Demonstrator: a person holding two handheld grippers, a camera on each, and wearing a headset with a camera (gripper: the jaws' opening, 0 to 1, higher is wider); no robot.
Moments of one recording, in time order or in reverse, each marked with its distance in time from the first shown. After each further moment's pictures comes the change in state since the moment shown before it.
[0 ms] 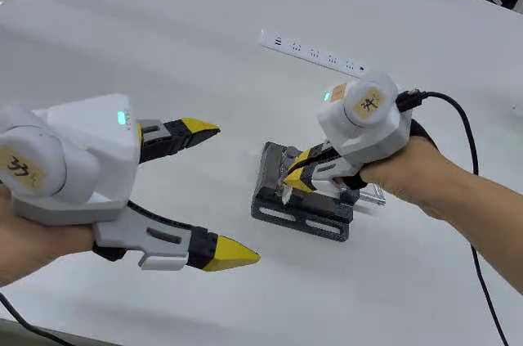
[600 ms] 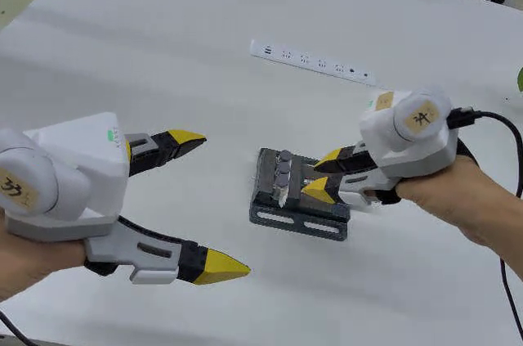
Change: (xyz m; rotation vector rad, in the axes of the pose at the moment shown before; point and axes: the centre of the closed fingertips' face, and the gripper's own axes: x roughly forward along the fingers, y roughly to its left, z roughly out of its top) left arm -0.002 -0.005 -0.005 0.022 0.037 -0.001; right arm -0.049 0.001 -0.023 0.110 -0.155 -0.103
